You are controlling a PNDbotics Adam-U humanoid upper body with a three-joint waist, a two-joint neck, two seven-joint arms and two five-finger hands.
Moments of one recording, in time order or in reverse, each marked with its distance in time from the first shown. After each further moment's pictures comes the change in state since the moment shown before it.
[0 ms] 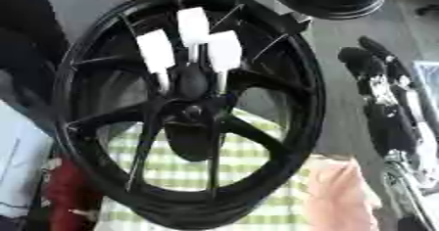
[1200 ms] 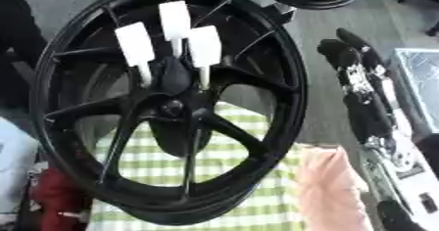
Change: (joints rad) left arm -0.037 0.016 -0.018 0.000 -0.004 0.012 -0.013; right arm -0.002 0.010 0.000 0.000 0.010 0.009 -0.007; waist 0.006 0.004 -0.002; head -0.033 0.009
